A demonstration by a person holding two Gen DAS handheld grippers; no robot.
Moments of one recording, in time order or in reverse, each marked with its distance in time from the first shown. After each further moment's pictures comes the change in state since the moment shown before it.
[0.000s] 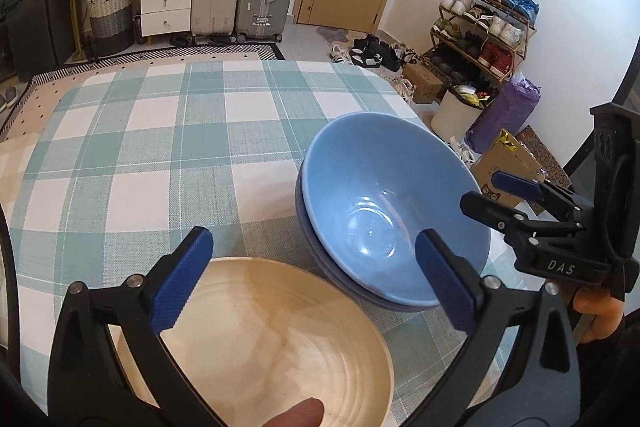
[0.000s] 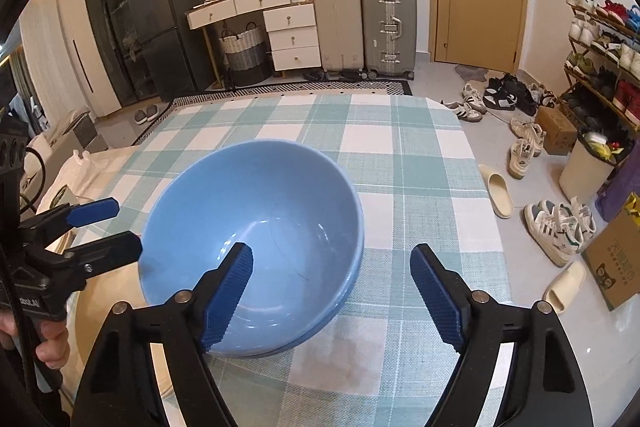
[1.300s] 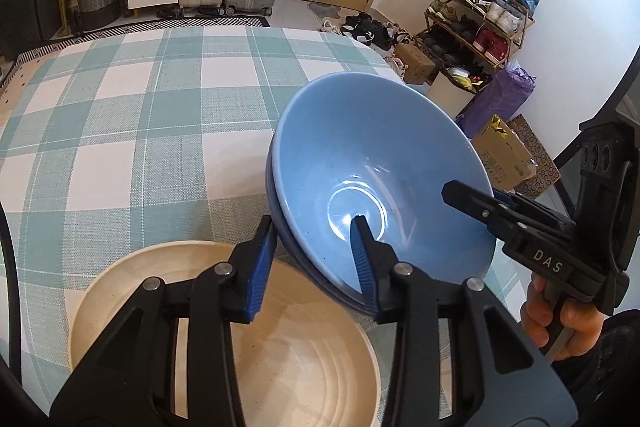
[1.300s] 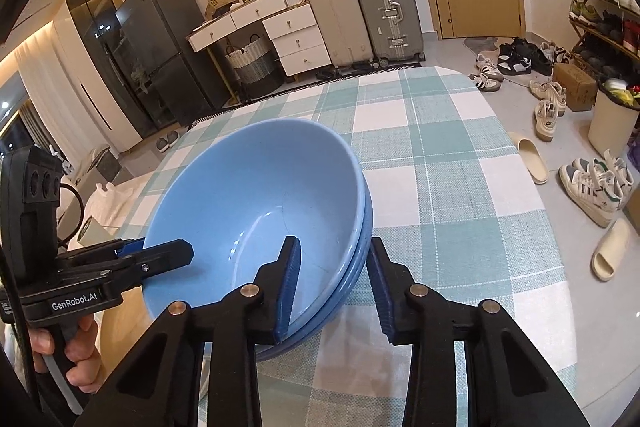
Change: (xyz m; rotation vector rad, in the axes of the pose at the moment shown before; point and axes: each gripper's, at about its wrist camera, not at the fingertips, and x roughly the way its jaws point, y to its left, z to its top) left arm 0.046 -0.005 -0.010 -0.035 0.095 -0.056; right arm 0.021 -0.017 -0.020 0.138 -0.002 0.134
